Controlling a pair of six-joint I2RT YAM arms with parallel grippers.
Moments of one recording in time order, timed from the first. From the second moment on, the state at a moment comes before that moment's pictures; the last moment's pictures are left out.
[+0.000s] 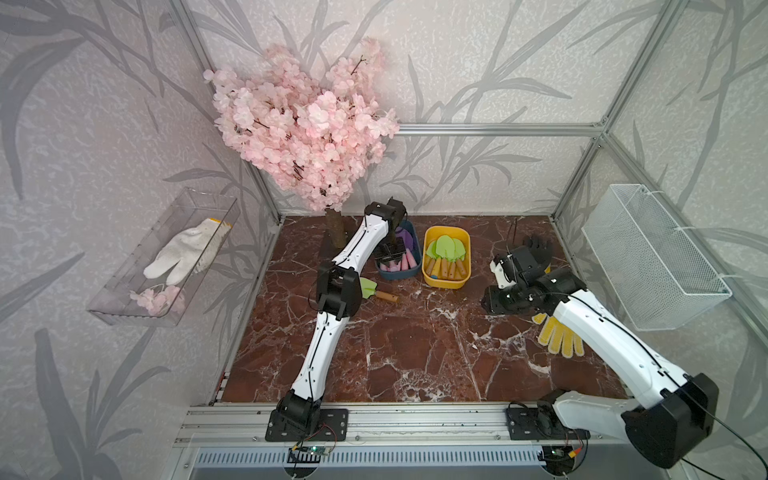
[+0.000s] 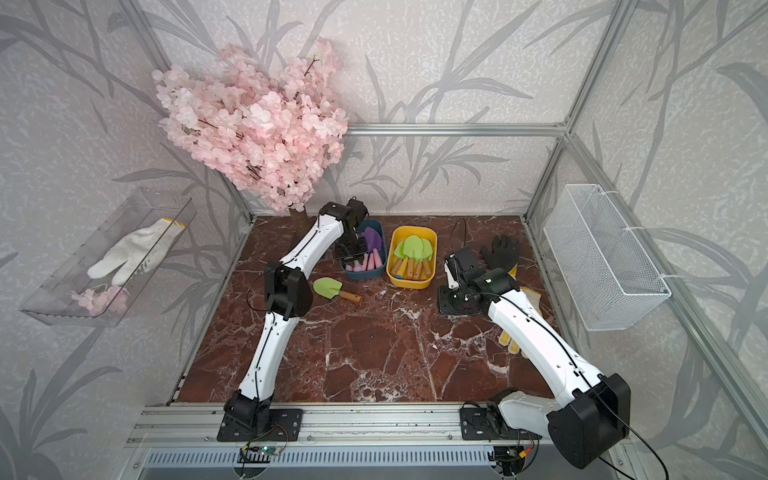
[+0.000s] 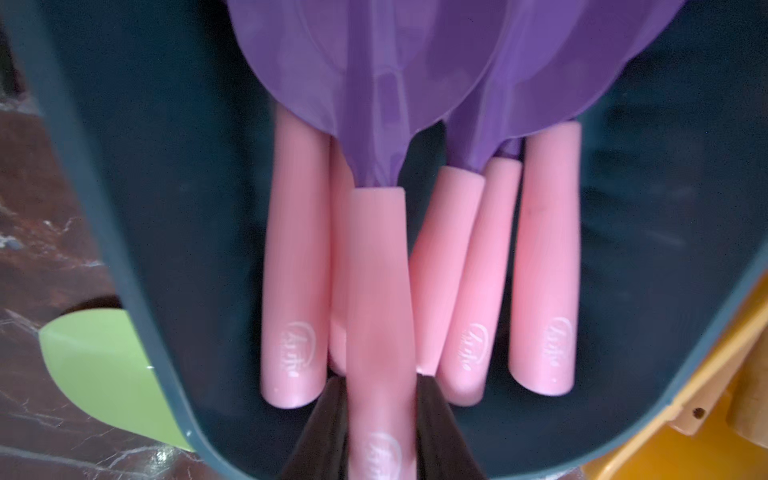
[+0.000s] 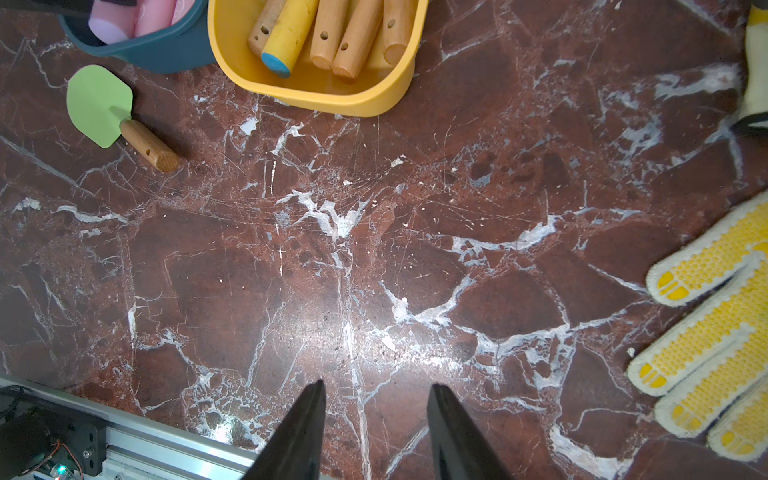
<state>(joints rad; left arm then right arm) -0.38 2.56 2.54 -1.46 0.08 -0.59 0.44 1.24 1.13 -1.02 -0.07 0.43</state>
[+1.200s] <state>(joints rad) -0.38 2.56 2.52 -1.47 0.08 -0.58 0.44 1.24 1.12 -1.02 -0.07 0.42</state>
